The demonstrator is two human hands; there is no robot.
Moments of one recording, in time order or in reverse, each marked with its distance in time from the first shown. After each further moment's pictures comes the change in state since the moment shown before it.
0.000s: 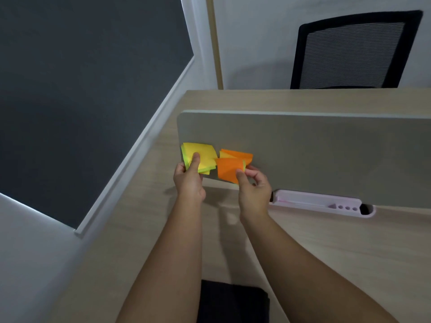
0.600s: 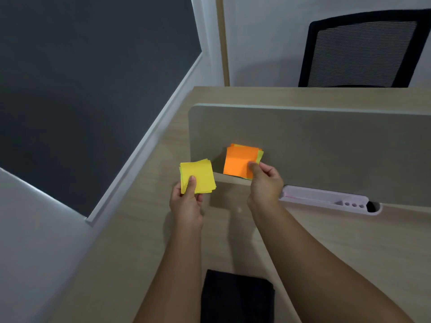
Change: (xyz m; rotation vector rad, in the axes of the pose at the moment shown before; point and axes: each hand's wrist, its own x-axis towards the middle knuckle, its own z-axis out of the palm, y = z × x) left_hand -0.038 -0.015 -0.066 0.020 0.091 -0.022; right_hand 0.005 -0.017 0.003 0.206 0.111 0.222
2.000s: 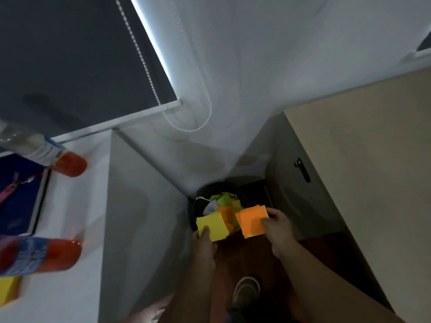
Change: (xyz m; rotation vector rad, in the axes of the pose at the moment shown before) left_hand -0.407 -0.173 -0.609 -0.346 1.079 -0.323; right_hand -0.469 0.319 -0.291 -1.323 -1.140 0.445
